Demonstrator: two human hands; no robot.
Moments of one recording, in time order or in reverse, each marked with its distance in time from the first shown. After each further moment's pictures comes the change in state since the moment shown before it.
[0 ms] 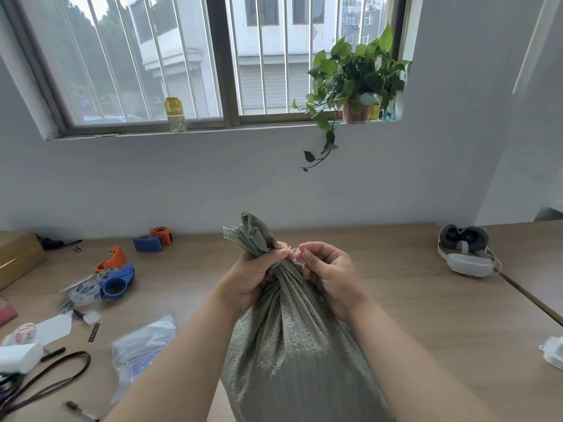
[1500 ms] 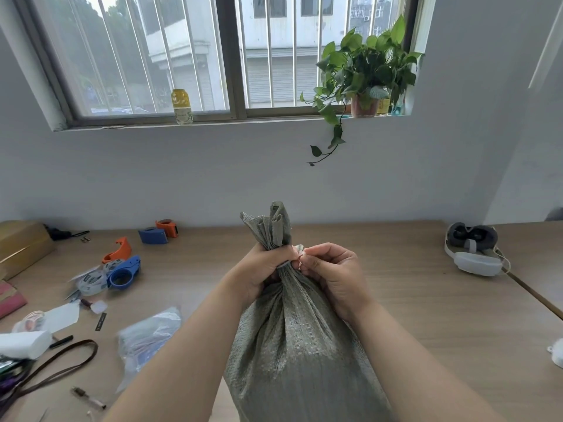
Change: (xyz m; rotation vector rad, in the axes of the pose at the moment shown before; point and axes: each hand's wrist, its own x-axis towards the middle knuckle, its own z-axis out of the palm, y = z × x) left_hand -0.004 0.010 0.011 0.139 0.069 -0.090; right_hand -0.005 0.008 0.001 0.047 -0.035 -0.047
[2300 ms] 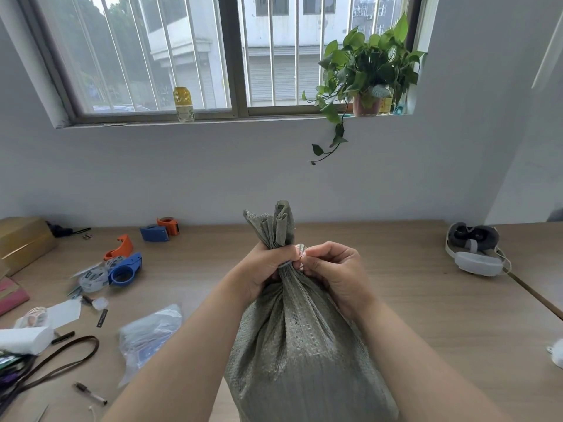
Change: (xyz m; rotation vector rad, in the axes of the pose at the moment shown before) left_hand 0.000 -0.004 -0.002 0.089 0.013 0.011; right_hand -0.006 -0.007 0.001 -0.090 -0.042 -0.014
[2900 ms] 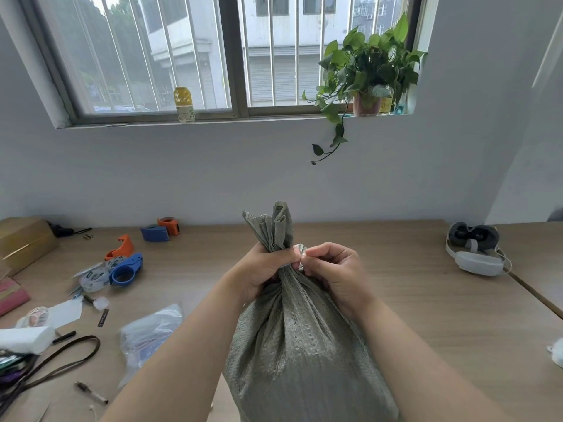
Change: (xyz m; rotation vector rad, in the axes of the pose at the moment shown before) left_hand -0.001 -0.003 -0.005 -0.024 -0.063 0.029; right_hand 0.001 0.003 -0.003 -0.036 0.021 0.021
